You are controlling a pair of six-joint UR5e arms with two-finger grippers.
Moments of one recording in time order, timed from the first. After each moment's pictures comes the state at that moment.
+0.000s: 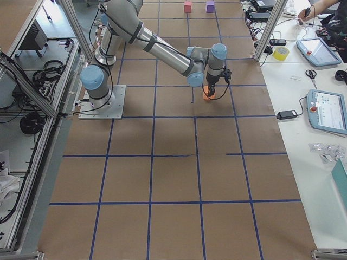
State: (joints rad) left arm -1.58 -1.54 -1.53 -1.63 1.54 -0.17; right arm 1.44 -1.04 1.65 -2.21 -1.57 -0.11
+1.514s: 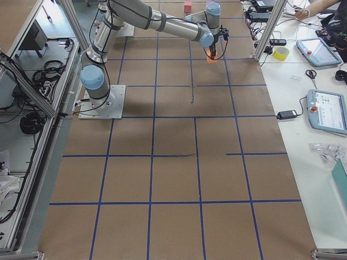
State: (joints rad) left arm -1.58 -1.54 -1.53 -1.63 1.54 -0.17; right arm 1.88 -0.90 1.35 -2.17 -1.62 0.27
